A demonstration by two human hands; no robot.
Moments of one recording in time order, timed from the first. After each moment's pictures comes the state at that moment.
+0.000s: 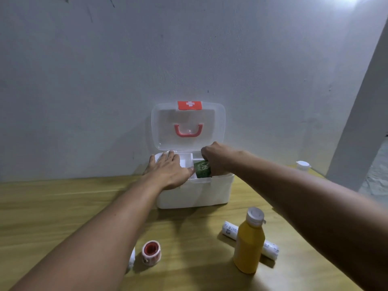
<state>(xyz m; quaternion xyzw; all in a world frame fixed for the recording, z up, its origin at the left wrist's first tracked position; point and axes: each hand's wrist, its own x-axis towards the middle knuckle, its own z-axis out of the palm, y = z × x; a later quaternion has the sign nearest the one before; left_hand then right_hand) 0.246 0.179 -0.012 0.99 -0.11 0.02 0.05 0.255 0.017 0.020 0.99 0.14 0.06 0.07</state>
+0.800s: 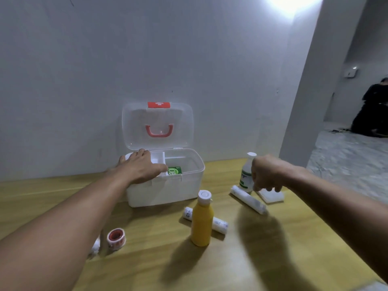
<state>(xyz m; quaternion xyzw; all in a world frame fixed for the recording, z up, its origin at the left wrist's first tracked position) 0.225 0.164 -0.003 0.99 -0.10 0.03 0.10 0.121 -0.133 0.025 0.99 -0.14 -0.04 -0.01</state>
